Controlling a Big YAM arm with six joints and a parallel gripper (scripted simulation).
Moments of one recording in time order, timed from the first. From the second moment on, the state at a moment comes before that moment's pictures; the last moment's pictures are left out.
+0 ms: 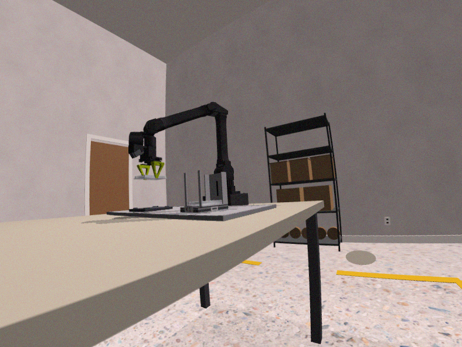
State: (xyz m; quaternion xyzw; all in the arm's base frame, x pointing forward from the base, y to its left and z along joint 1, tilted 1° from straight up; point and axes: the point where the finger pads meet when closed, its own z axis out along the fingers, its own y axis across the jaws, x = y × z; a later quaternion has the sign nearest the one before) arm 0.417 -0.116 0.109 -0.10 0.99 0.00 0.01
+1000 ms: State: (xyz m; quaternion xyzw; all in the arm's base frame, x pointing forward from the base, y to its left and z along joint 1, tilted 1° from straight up) arm 0.420 -0.117 0.089 -0.10 0.99 0.00 0.01
